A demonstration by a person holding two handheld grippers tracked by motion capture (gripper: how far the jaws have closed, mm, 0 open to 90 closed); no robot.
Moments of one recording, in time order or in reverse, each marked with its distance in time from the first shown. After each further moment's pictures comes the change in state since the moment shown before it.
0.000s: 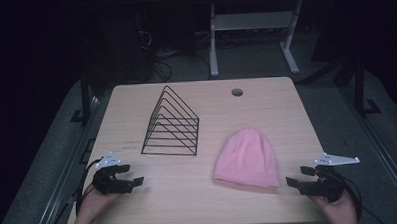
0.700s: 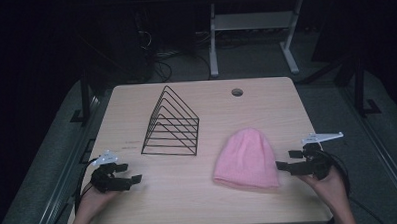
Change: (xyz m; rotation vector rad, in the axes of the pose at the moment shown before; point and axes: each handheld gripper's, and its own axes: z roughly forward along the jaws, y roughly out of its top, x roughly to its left) left arm 0.008 -0.001 -0.001 0.012 0.016 -0.026; right arm -0.007 0.059 0.024 0.062 0.096 -0.039
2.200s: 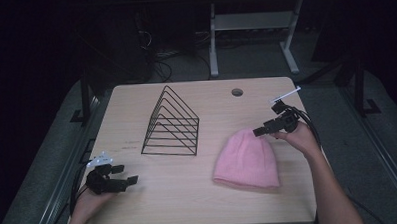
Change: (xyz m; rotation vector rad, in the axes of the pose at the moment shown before) left arm 0.004 -0.006 -0.010 -0.018 -0.013 -0.029; right arm -0.035 0.120 0.075 0.206 0.120 0.003
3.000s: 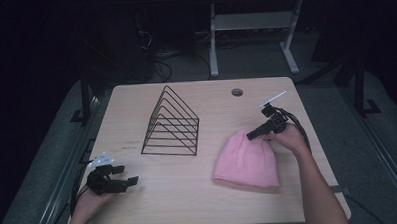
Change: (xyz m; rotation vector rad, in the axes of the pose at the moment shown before) left arm 0.001 -0.001 0.004 0.018 0.006 0.001; right arm -0.015 0.004 0.040 0.093 0.051 0.013
